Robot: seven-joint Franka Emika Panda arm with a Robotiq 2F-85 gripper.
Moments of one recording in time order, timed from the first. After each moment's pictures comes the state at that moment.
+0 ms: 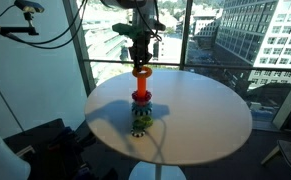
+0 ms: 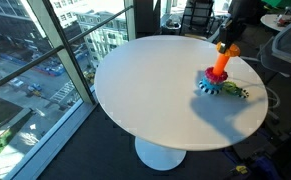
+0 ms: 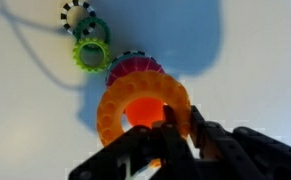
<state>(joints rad) 0.02 0.07 -0.02 -2.08 0.13 2.04 -0.11</state>
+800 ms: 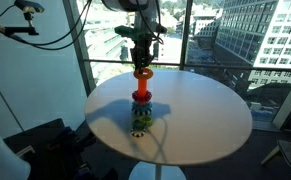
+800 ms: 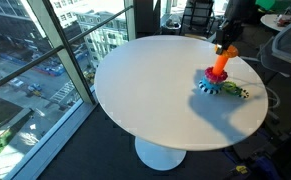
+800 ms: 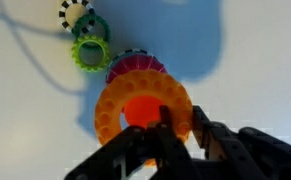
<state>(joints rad) 0.02 0.11 -0.02 -2.05 0.13 2.04 -0.10</state>
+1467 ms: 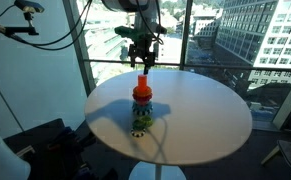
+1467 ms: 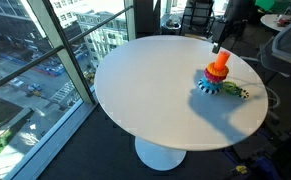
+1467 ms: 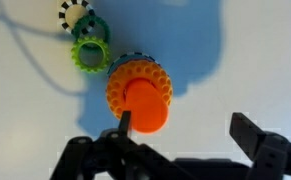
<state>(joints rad) 0.02 0.11 -0.02 -2.05 0.13 2.03 -0.10</state>
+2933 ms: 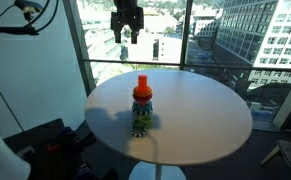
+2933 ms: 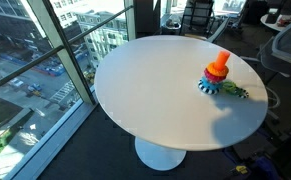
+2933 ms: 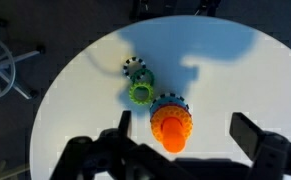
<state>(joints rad) 0.02 -0.22 -0.02 -2.09 -0.09 1.71 -0.04</state>
